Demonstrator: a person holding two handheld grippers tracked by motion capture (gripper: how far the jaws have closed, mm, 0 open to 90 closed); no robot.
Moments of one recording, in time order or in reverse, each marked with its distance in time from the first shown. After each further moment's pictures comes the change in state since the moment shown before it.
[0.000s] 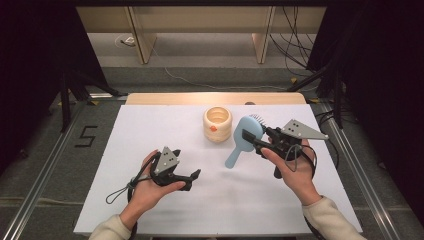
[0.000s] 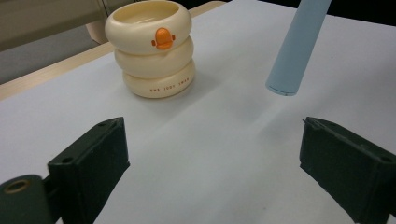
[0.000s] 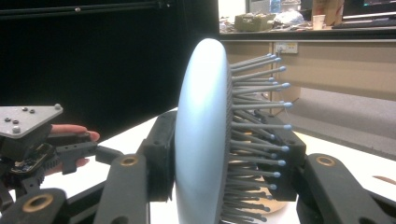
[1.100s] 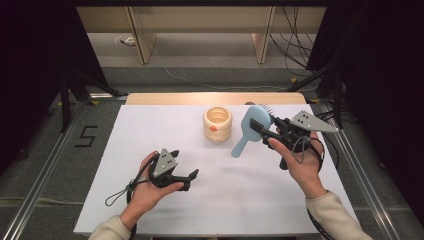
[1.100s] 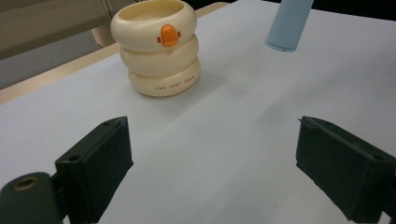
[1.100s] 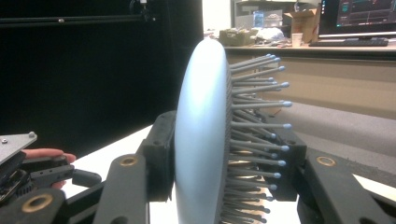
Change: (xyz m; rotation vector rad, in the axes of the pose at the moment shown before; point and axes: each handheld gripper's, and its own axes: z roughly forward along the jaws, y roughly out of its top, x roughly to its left) left arm 0.002 -0.007 0.002 -0.018 0.017 0.014; right arm -0.012 0.021 -0.007 -0.046 -0.062 -0.022
